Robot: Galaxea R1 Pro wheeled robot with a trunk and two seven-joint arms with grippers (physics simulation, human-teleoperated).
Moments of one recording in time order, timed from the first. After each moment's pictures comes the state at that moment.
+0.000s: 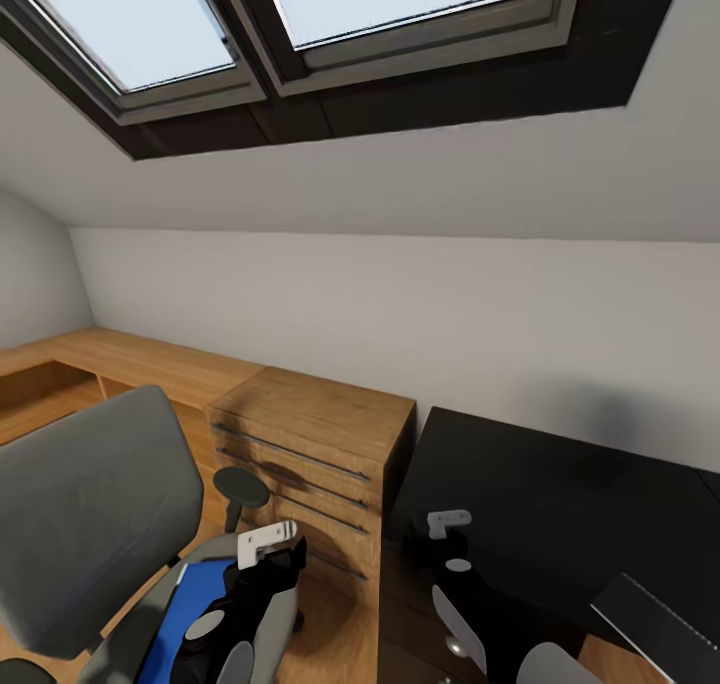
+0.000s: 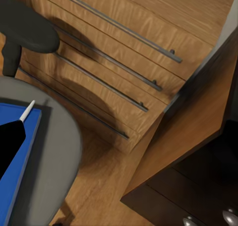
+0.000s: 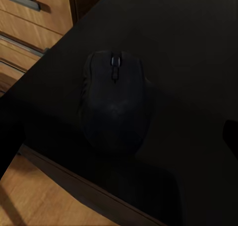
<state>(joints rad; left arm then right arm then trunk) -0.04 -0.08 -0.26 -1.57 0.38 0.48 0.43 -0.54 0.05 0.52 -0.59 -0.38 0.13 -0.30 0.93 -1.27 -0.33</state>
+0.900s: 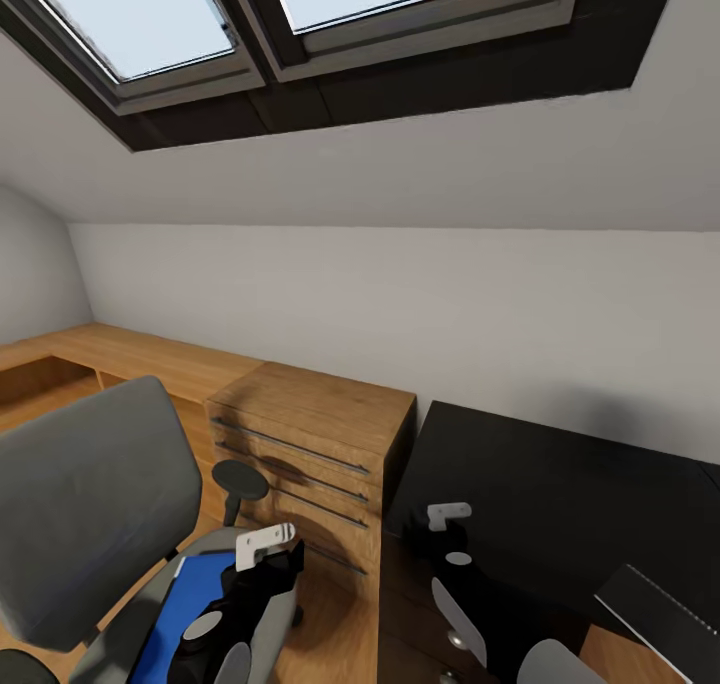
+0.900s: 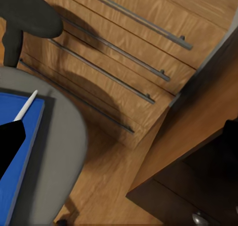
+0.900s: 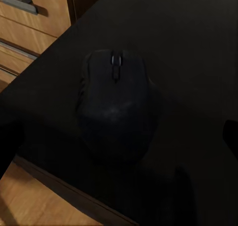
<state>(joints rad) -0.04 -0.07 -0.26 -1.57 0.38 0.48 0.43 -0.54 0.04 0.51 -0.63 -0.38 0.14 -0.32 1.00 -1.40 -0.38</state>
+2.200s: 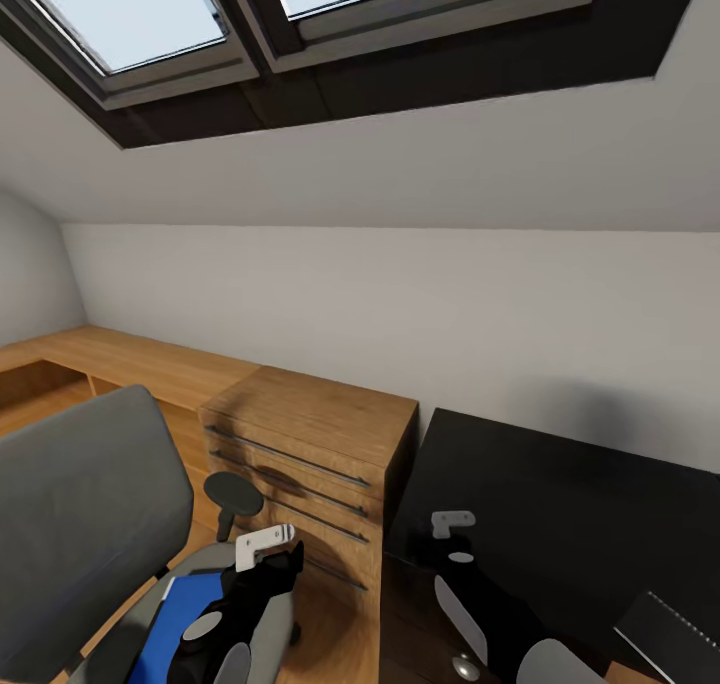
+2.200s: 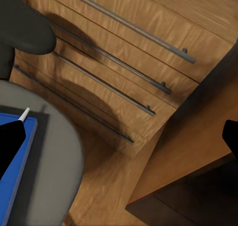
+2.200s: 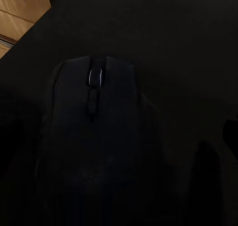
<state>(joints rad) -0.04 -0.06 -0.26 -1.56 0.38 0.48 0.43 -0.54 0.05 0.46 -0.61 -0.39 0.22 -0.31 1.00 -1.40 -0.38</state>
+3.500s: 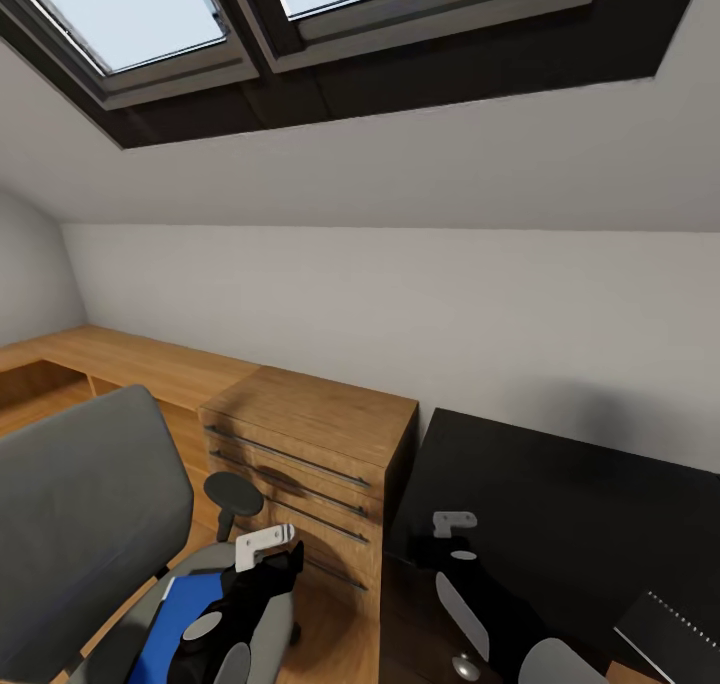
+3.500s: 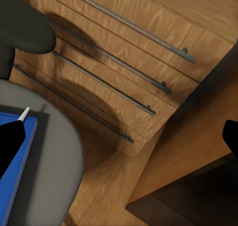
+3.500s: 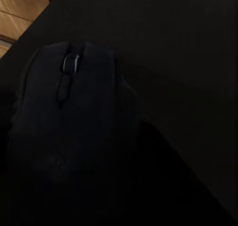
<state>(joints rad) -0.04 -0.06 -0.26 -1.56 0.39 0.48 0.43 -0.54 0.04 0.46 -0.62 -0.44 0.24 -0.31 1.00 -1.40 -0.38</state>
